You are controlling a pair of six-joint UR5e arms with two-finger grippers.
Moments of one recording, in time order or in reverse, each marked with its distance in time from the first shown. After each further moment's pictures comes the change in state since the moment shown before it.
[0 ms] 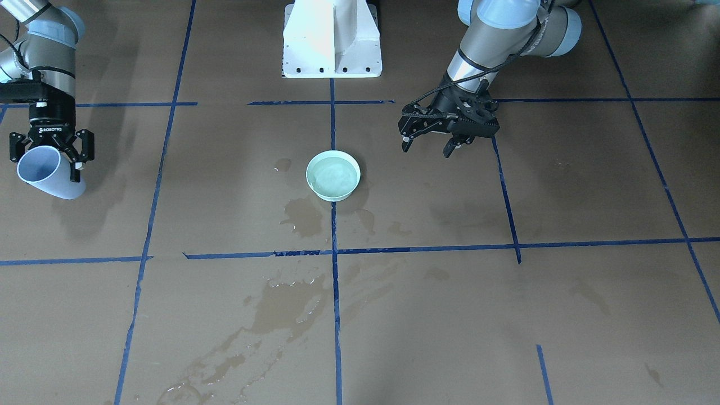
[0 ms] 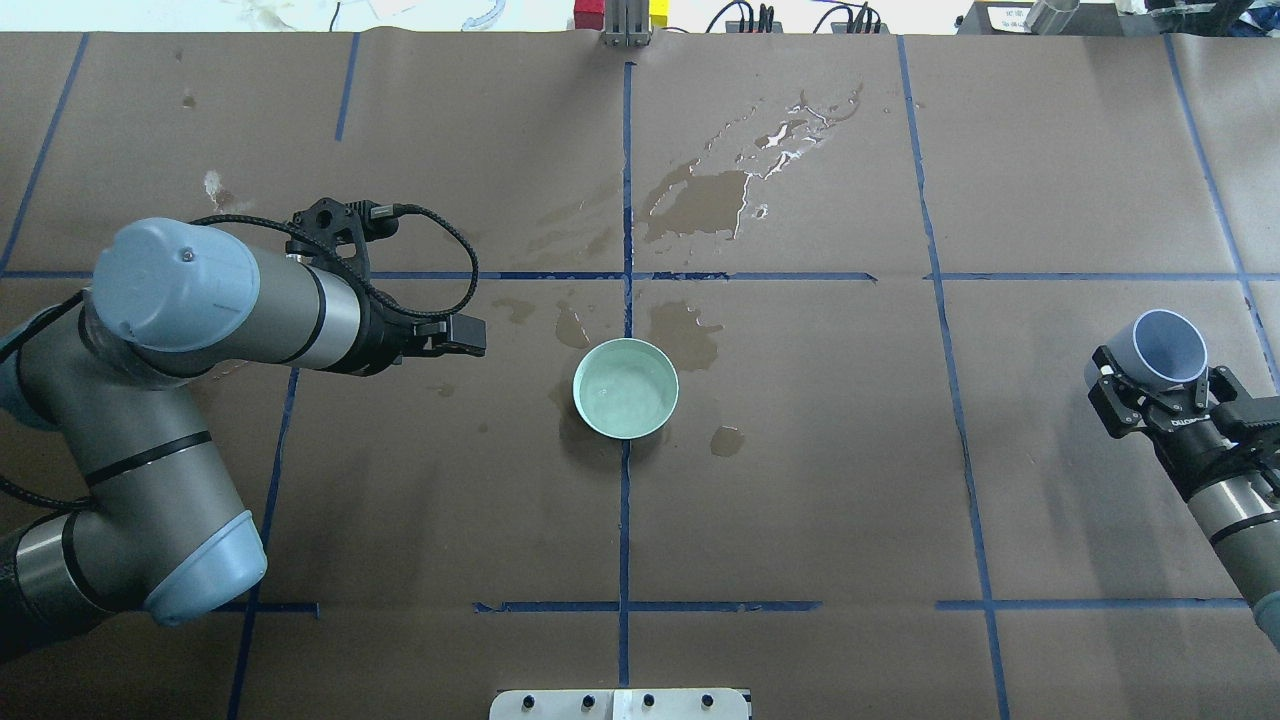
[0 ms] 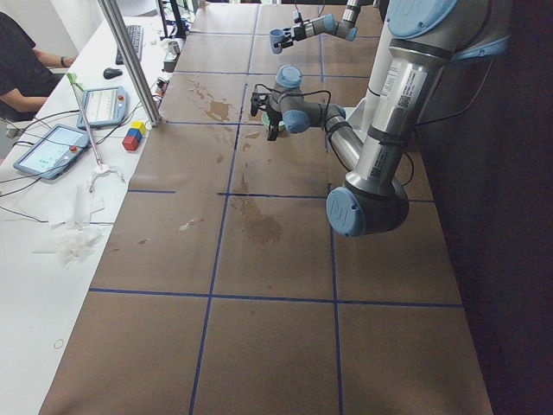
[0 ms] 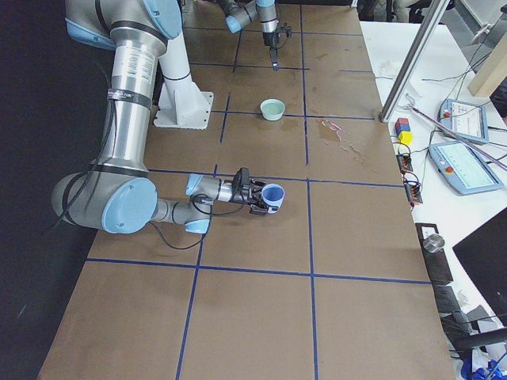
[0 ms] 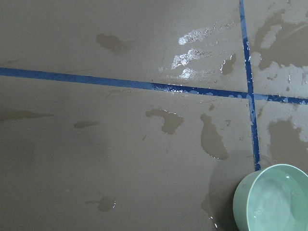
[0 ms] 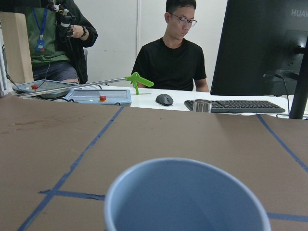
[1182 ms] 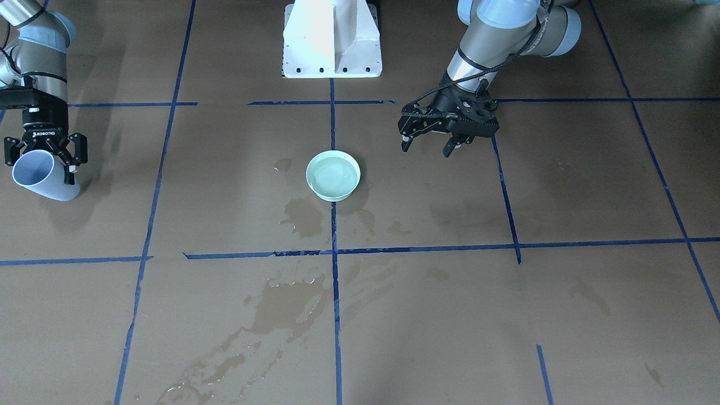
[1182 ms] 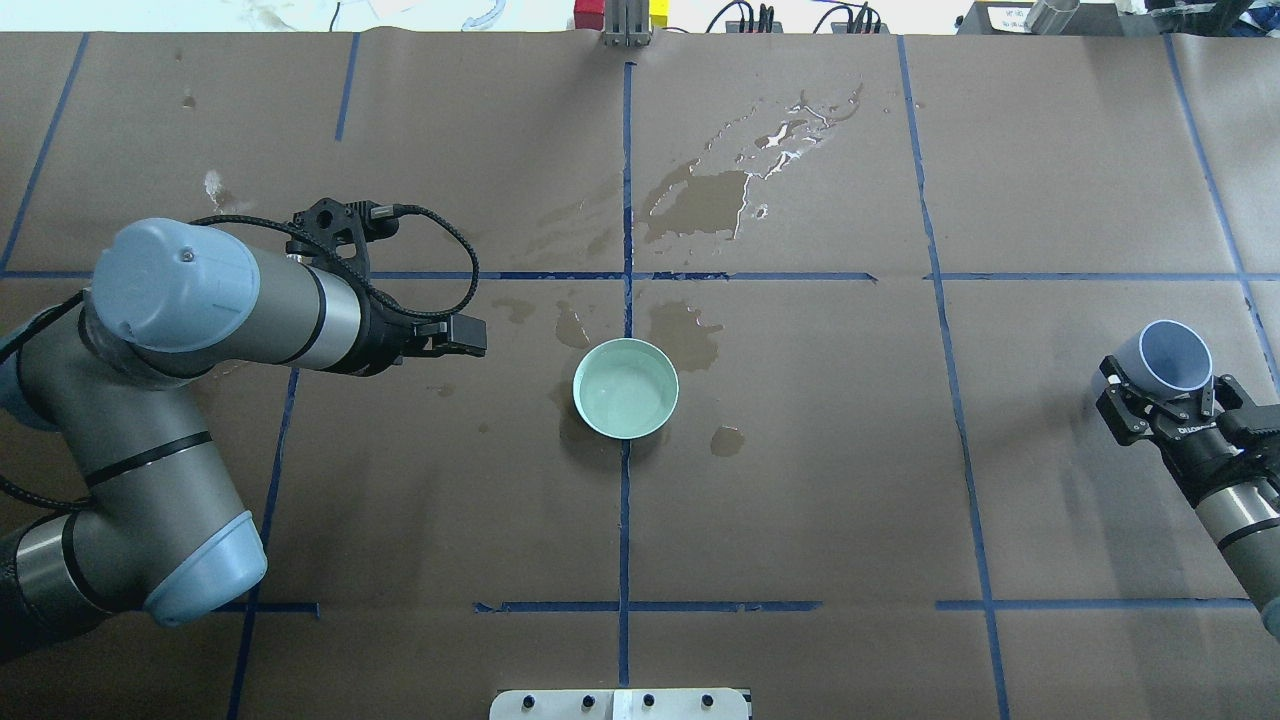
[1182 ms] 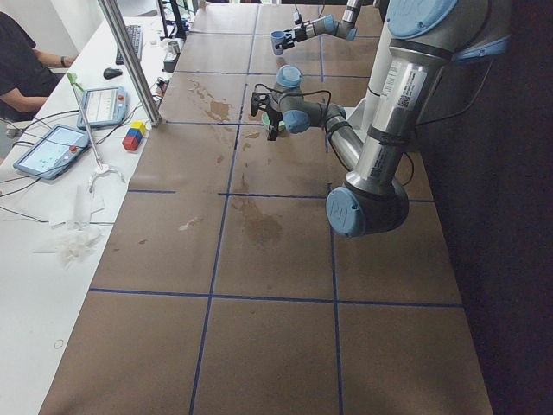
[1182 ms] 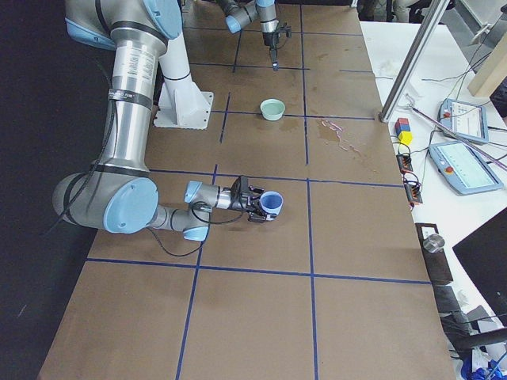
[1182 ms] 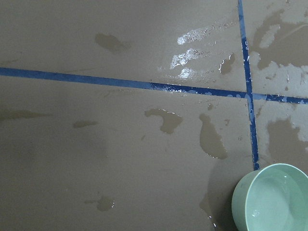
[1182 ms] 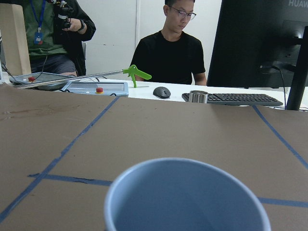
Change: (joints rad) left arm 0.001 0.001 -0.001 0.000 0.000 0.000; right arm -0.006 0.008 -0.048 0.025 0.007 0.006
